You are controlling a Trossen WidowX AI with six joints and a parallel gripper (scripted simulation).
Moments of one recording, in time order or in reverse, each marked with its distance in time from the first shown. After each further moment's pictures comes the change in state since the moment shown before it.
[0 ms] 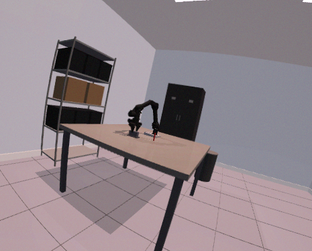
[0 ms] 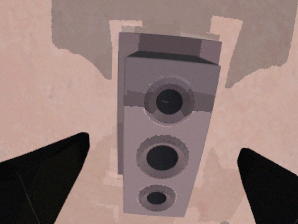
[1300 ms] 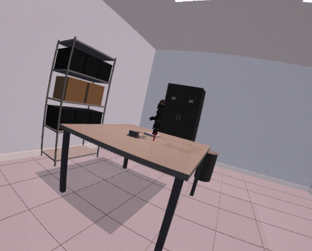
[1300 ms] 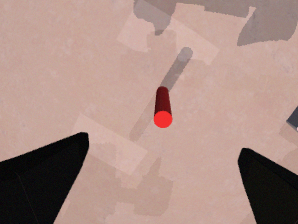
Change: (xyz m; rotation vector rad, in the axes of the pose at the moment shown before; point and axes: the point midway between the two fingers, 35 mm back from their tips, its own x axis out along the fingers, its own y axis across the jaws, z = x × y) arm -0.065 -0.096 -0.198 -0.382 -0.002 0.016
